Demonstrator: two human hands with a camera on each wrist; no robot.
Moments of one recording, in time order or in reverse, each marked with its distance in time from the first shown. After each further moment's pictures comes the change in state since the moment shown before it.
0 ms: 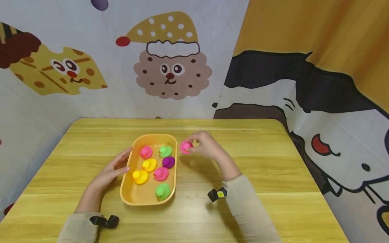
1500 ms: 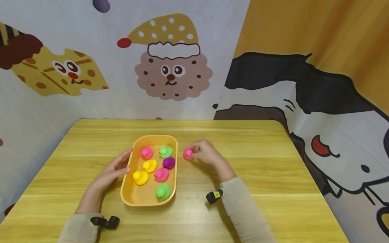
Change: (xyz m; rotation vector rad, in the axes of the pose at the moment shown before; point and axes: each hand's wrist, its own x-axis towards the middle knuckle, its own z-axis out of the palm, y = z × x) left_hand 0.000 0.002 0.001 -0.008 0.008 -0.025; right_hand -0.004 0.041 0.035 0.061 -0.042 0.166
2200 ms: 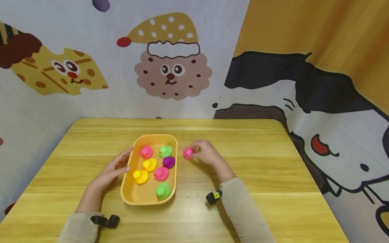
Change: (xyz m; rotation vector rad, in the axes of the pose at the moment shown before) left_hand 0.001 -0.001 -0.002 0.017 -0.003 -0.006; right_hand -0.001 0.009 0.006 0.006 0.028 0.009
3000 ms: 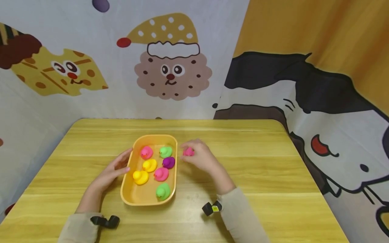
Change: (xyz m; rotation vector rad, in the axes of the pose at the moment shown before) left_hand 0.000 -0.001 0.000 -0.017 0.002 0.007; right_hand -0.022 -0.060 -0.002 0.070 0.127 -0.095
